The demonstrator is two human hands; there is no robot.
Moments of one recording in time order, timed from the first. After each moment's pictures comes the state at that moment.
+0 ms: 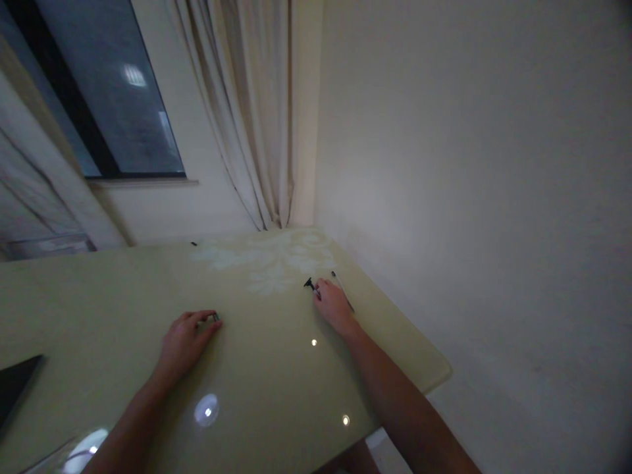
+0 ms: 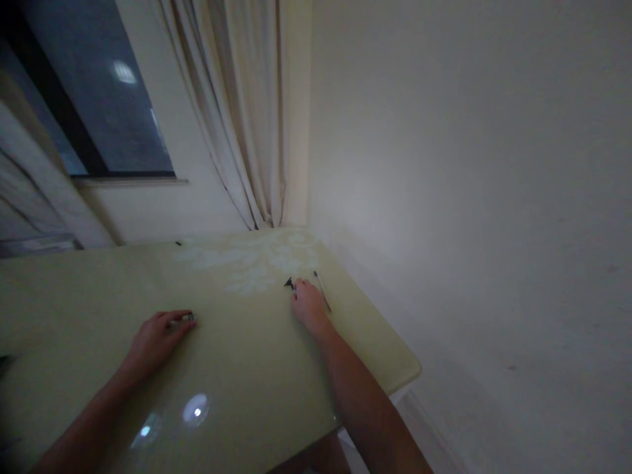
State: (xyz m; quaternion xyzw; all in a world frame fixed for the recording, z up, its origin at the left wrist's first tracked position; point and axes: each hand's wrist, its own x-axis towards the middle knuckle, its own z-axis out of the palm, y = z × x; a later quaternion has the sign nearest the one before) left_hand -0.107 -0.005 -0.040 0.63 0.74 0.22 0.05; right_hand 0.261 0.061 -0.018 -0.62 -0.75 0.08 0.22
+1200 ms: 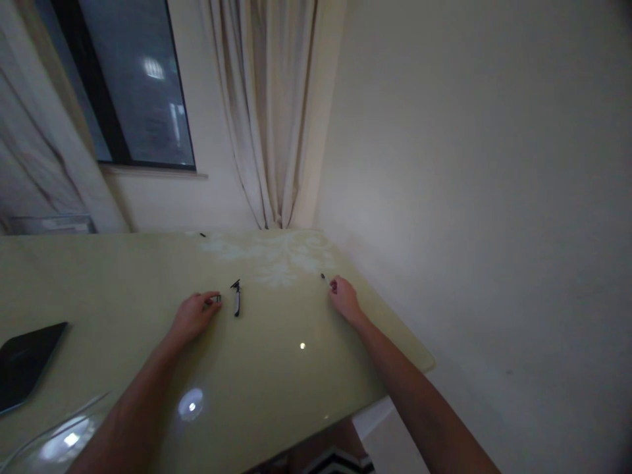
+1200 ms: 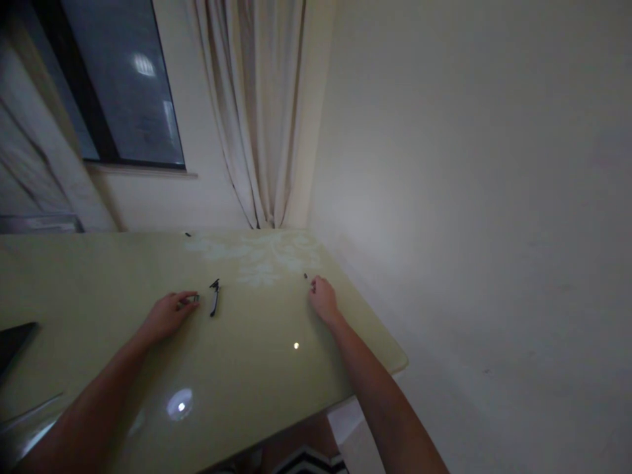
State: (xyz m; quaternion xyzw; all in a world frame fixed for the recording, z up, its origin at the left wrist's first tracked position) left_hand -0.121 0.019 -0.036 0.64 0.72 0.25 0.10; right_hand 0.299 0.066 -0.014 -0.66 -0.70 0.05 0.26
